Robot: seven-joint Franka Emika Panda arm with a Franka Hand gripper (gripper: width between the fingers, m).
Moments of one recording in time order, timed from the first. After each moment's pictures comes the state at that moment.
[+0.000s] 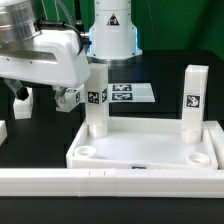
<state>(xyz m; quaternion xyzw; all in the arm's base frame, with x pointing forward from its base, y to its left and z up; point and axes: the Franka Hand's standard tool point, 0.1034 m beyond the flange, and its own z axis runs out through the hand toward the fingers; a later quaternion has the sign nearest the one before) 0.530 -0.151 0.067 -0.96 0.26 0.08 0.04</state>
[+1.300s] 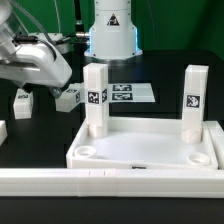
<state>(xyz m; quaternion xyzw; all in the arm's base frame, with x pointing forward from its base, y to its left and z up) 0.435 -0.158 0.047 -0.90 0.30 0.27 0.14</state>
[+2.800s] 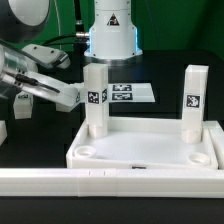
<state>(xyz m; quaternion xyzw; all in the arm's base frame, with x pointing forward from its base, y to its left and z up) 0.421 -0.142 0.028 -0.83 0.31 0.44 0.16</state>
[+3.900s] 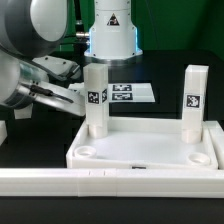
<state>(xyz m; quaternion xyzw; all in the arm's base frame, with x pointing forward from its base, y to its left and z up) 0.416 -0.124 0.008 -0.83 0.29 0.44 0.15</state>
